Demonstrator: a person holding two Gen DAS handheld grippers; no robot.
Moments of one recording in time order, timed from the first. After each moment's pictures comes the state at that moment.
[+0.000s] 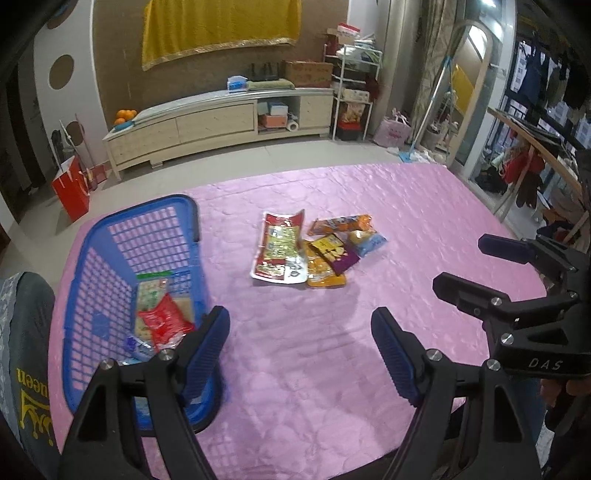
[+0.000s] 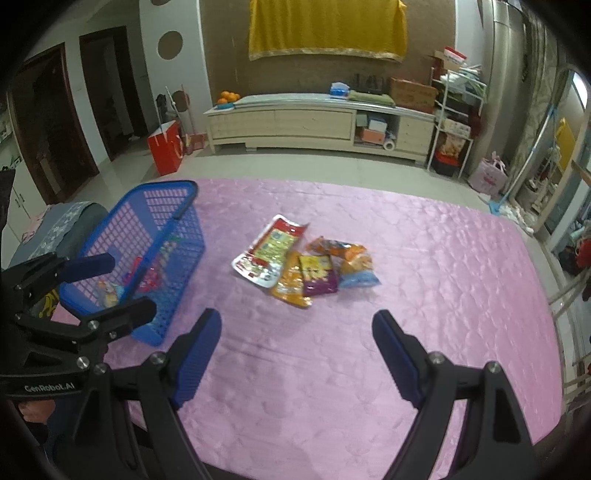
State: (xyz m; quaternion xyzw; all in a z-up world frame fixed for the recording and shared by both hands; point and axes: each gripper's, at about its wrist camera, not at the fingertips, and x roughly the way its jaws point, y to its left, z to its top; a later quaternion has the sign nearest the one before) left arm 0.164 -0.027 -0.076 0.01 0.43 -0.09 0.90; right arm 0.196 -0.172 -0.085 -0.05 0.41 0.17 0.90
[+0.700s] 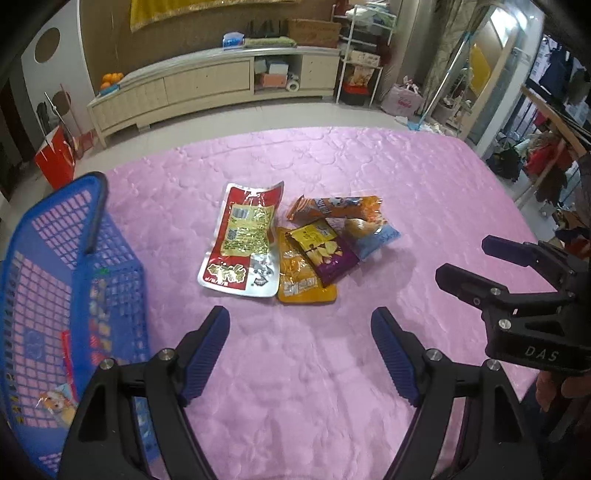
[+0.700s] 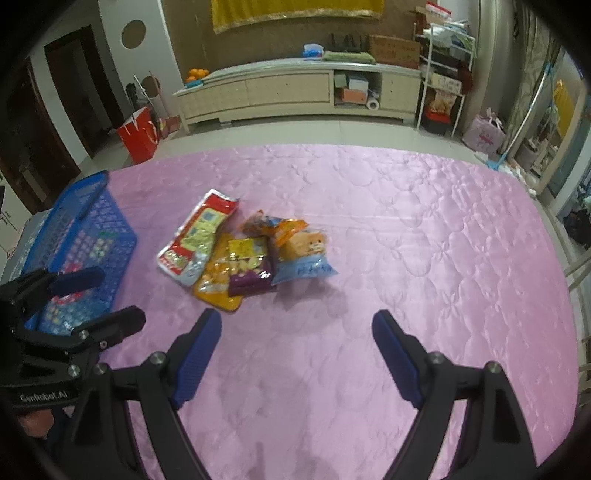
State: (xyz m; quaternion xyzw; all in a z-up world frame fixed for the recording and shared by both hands) left arm 0.258 -0.069 -0.145 -0.01 0.50 -0.08 0.86; right arm 0.288 -0.224 -0.153 -0.03 0.47 0.15 0.87
